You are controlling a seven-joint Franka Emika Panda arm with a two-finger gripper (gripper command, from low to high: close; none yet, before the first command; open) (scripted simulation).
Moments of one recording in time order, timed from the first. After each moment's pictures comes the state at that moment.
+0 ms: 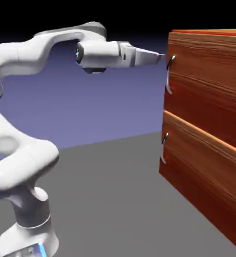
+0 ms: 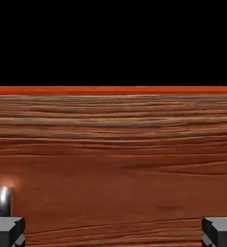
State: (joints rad) arm -0.90 -0.92 0.99 -2.21 2.07 3.04 -0.56
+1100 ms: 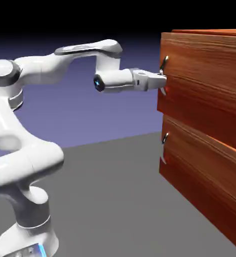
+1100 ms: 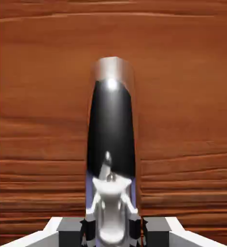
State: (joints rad) arm -1.15 -0.91 1.27 -2.06 2.82 2.93 -1.18
